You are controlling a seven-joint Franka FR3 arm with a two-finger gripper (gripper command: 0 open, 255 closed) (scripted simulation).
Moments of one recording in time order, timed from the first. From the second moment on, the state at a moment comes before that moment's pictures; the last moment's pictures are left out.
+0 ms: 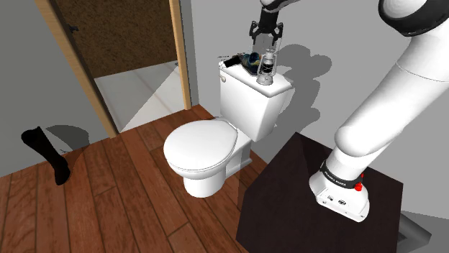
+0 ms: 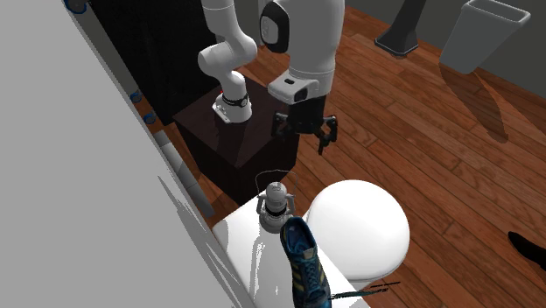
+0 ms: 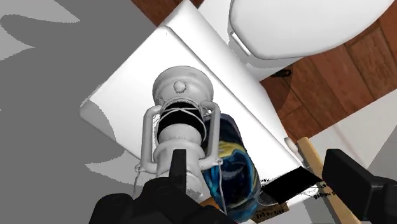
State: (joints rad) arm -0.31 -0.07 -0.06 -1.86 -0.17 2.03 0.64
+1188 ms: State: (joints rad) arm -0.36 0.08 -0.11 -1.82 -0.22 2.13 0.81
